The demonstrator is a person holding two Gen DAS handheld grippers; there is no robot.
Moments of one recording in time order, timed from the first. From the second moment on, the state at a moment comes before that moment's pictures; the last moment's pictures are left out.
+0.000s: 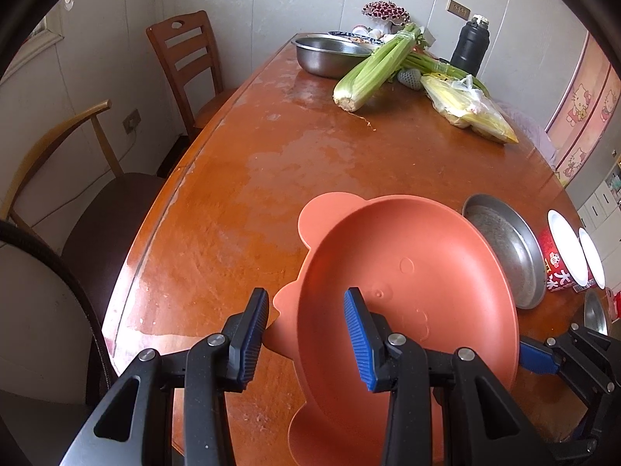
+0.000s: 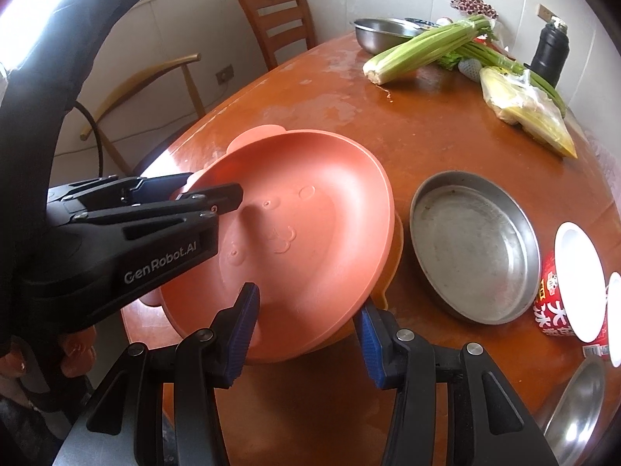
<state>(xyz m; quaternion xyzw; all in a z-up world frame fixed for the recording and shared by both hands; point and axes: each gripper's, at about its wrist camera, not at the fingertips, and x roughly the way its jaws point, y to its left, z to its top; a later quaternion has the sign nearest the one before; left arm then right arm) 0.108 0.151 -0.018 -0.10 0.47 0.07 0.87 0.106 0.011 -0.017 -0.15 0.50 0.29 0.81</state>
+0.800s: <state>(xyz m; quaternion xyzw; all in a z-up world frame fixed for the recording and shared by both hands) 0.112 0.152 -0.026 -0.10 0.48 0.07 0.87 0.103 -0.001 -0.015 -0.13 0.50 0.28 0.81</state>
